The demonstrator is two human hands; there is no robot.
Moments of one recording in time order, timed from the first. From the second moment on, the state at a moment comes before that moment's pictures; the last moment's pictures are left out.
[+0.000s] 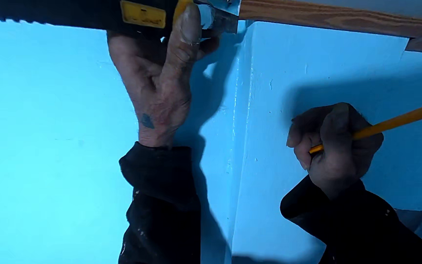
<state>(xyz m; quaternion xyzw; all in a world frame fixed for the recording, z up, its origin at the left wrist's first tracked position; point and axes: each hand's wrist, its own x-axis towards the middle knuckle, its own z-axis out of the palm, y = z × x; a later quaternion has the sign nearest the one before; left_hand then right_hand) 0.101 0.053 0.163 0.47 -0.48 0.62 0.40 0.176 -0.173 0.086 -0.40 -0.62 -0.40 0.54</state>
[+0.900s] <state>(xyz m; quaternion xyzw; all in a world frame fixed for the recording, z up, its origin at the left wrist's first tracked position) 0.127 0.033 0.190 0.41 -0.48 0.67 0.40 0.177 -0.173 0.085 -0.40 -0.63 -0.41 0.52</state>
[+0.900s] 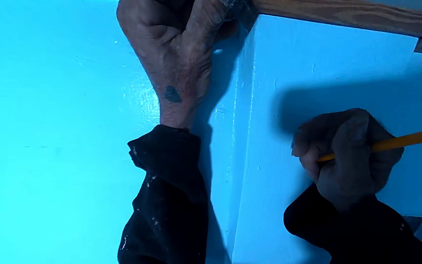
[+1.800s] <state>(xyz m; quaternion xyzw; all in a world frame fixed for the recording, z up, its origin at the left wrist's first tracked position) 0.123 0.041 0.182 0.53 -0.30 0.72 0.32 0.179 -0.172 0.082 -0.39 -0.63 -0.42 0.52</state>
